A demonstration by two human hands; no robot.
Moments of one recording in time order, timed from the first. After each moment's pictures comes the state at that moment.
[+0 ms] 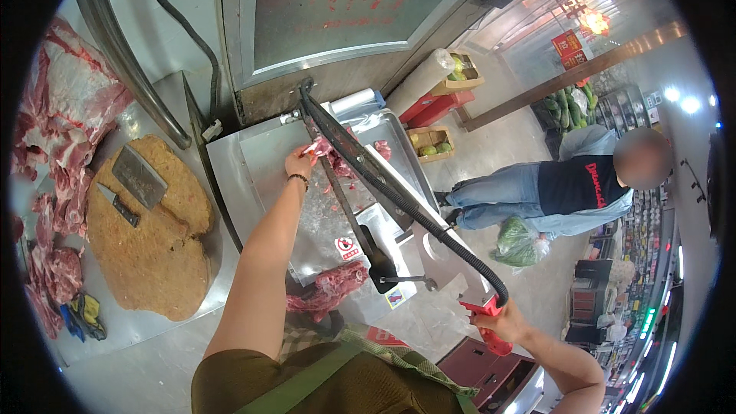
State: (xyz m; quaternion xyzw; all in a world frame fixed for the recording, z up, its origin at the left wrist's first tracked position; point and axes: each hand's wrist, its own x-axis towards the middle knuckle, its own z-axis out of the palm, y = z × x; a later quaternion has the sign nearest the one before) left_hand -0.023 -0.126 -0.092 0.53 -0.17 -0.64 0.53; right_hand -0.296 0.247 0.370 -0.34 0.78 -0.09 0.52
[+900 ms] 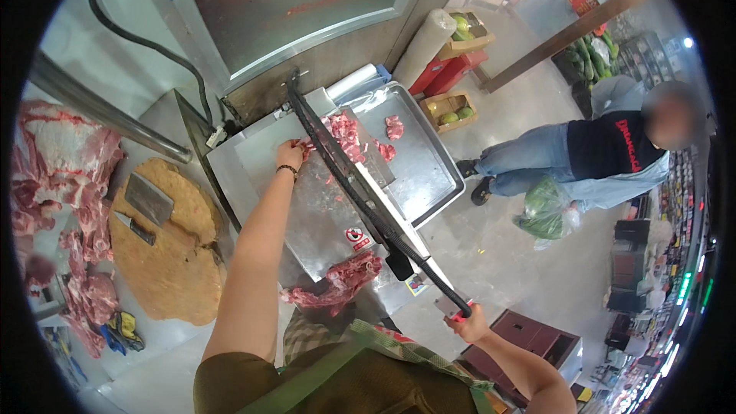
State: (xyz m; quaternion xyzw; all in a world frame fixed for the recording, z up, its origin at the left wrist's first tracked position) left_hand -0.022 -0.135 -0.072 0.61 -0.34 -0.61 0.38; right_hand -0.346 0.363 0.172 -0.39 0.77 -0.15 0.48
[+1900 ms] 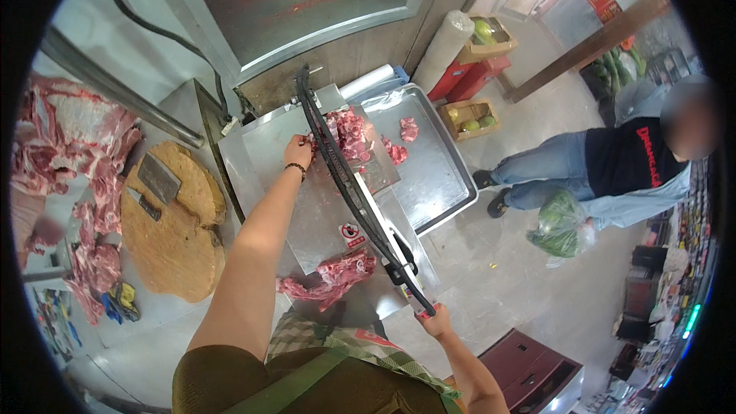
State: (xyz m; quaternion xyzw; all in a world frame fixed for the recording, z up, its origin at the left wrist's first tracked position) left_hand -0.023 -0.114 -0.075 0.71 -0.41 -0.46 0.33; right_hand -0.366 0.401 -0.005 -0.44 0.77 -0.19 0.42
